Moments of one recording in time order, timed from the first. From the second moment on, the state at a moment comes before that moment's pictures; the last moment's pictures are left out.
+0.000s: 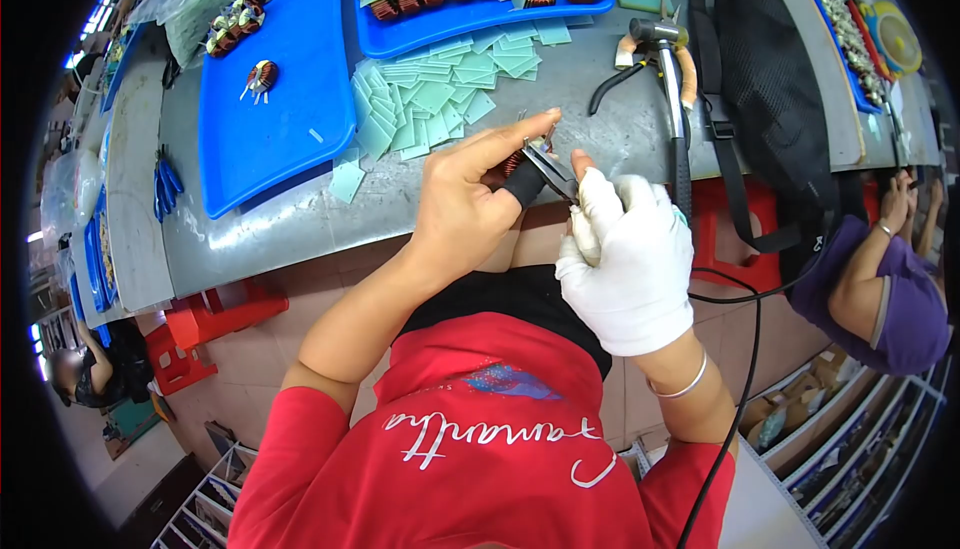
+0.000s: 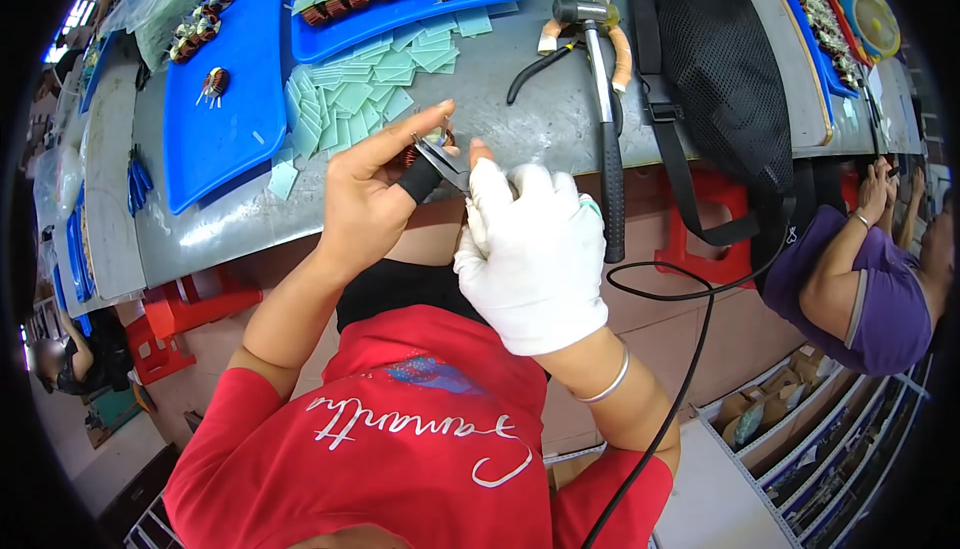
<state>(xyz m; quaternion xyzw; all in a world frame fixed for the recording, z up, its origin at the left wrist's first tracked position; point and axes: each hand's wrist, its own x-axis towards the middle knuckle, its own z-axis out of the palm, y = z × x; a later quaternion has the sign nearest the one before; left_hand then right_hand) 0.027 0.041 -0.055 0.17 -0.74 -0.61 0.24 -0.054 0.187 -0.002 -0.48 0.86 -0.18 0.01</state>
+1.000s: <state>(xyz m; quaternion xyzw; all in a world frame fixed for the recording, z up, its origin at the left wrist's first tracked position) 0.020 0.056 -0.065 0.18 -0.60 -0.71 0.32 -0.056 0.189 -0.010 -0.43 0.84 -0.30 0.13</state>
